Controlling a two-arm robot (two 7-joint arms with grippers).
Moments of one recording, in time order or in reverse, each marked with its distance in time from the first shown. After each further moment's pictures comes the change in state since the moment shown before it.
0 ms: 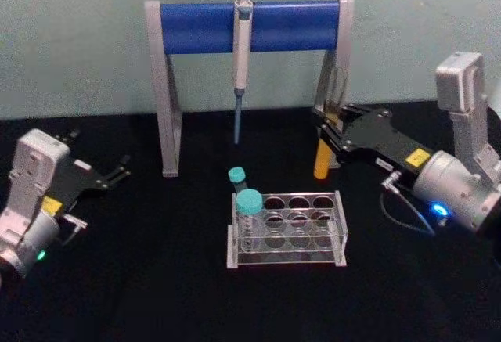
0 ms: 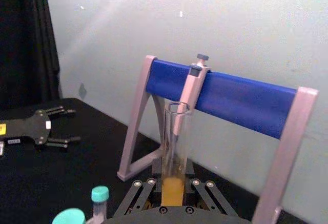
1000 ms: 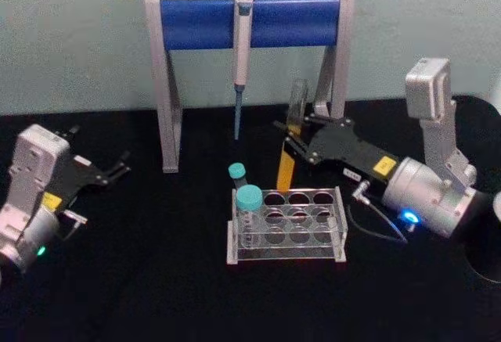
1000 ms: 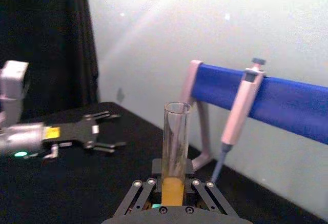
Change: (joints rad) left arm 0.000 0.000 0.000 0.000 0.000 0.000 0.000; right arm 0.007 -0.015 -0.069 -0.021 0.035 0.002 0.063
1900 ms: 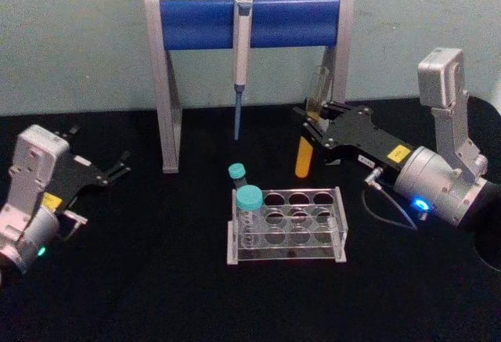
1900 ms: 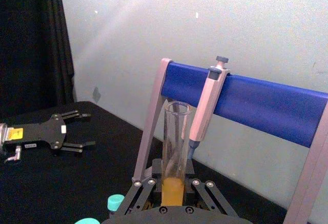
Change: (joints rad) left arm 0.000 0.000 0.000 0.000 0.000 0.000 0.000; right arm 0.027 -0.010 0.031 0.054 -0.022 -0.011 -0.033
